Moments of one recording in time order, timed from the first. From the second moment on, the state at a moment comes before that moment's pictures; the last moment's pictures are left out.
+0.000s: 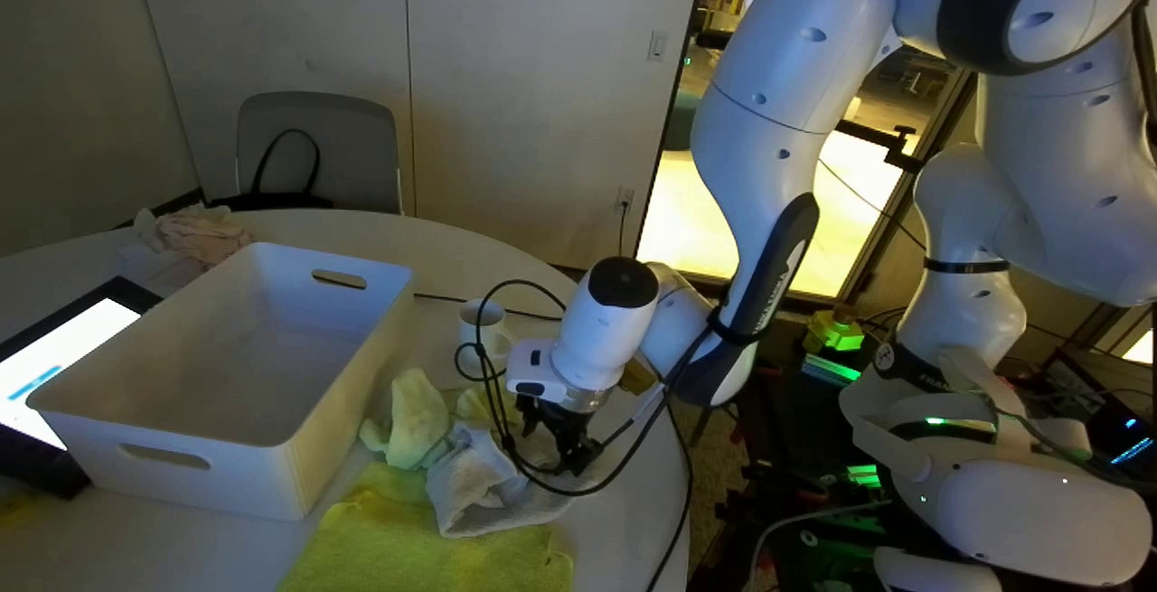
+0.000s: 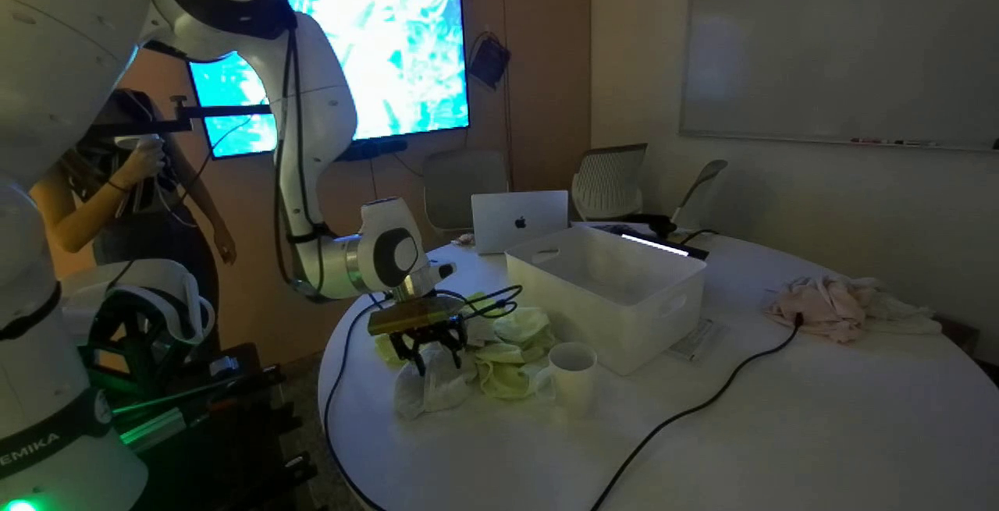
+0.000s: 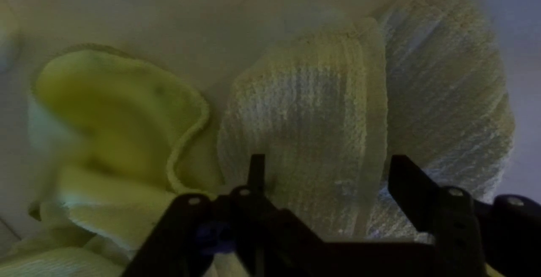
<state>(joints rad) 0.49 0.68 -0.28 -2.35 -0.56 3.15 -0.15</state>
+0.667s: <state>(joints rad) 0.56 0.68 -0.38 -2.34 -0.56 3.15 -0.12</state>
